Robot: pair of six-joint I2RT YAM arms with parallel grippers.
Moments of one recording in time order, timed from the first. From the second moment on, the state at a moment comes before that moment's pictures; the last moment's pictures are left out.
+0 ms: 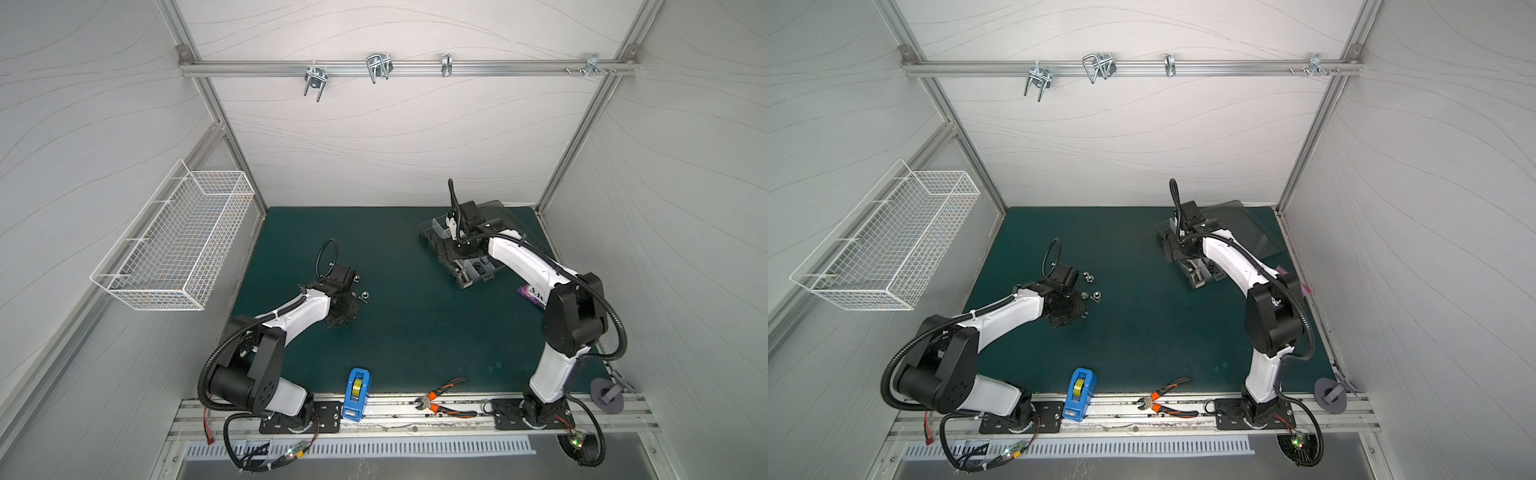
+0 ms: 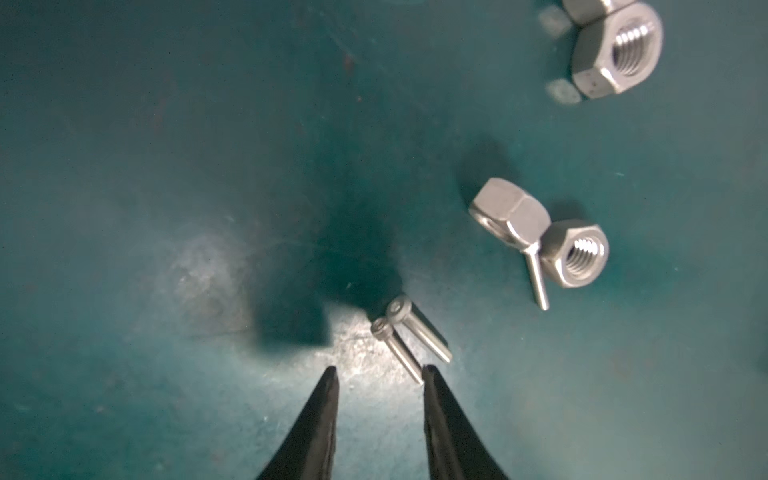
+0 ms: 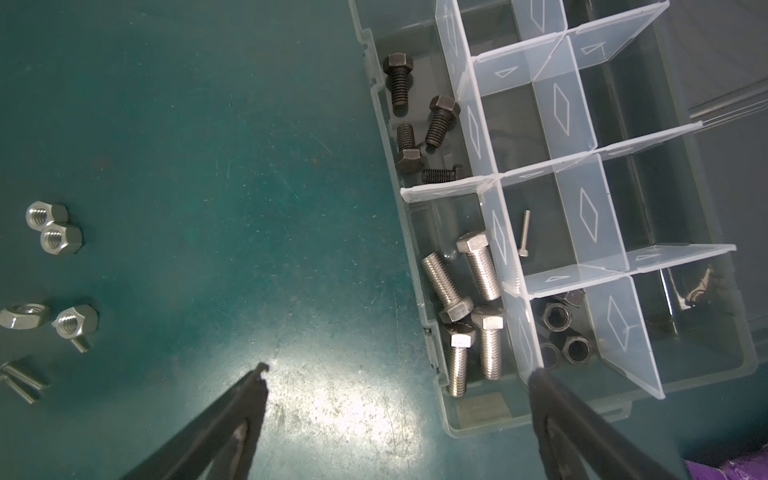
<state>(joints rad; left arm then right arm) -0.34 1.48 0.78 -0.58 -0.04 -0.90 0.47 1.81 1.56 -0.79 0.02 0.17</state>
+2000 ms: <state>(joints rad) -0.35 1.58 0.88 -0.66 -0.04 -0.87 0.44 1.80 1.55 -0.79 0.01 0.20</state>
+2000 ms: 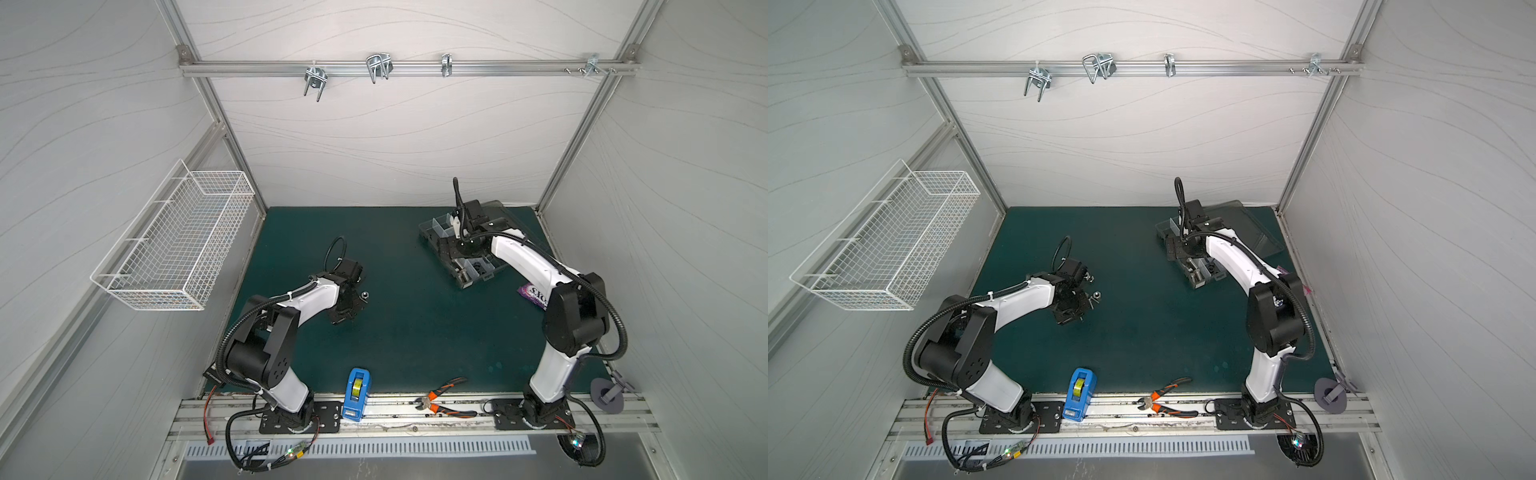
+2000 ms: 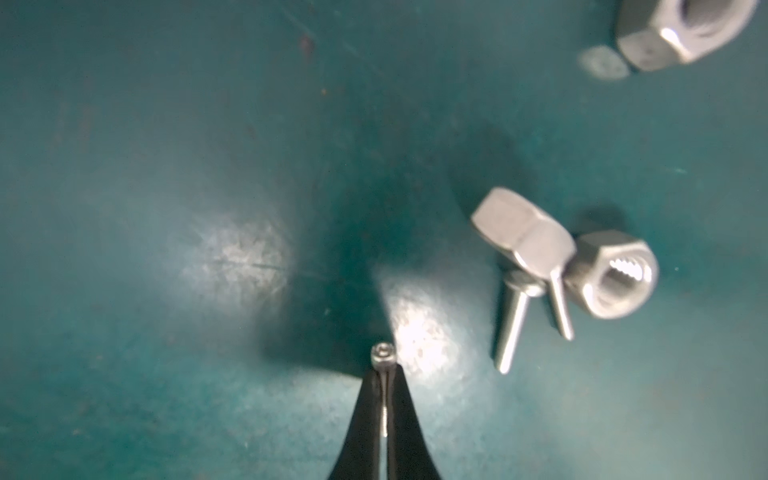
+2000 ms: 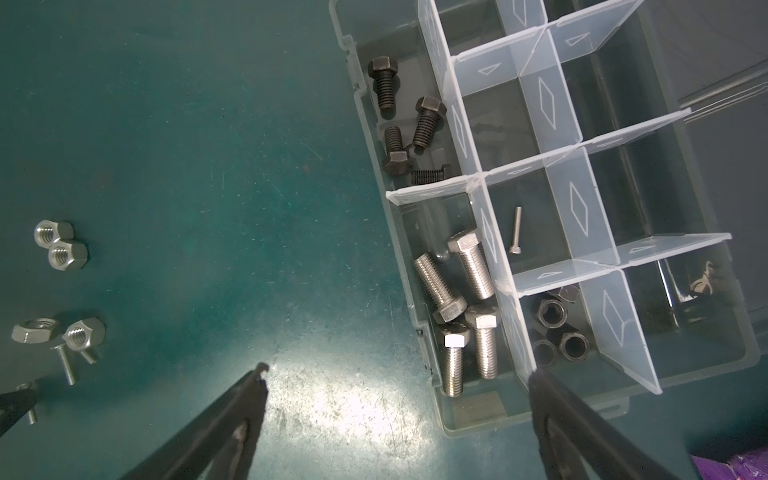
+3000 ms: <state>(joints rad) -0.60 2.01 1.70 -0.55 0.13 -0.67 0.29 1.39 1.14 -0.68 0.20 0.40</state>
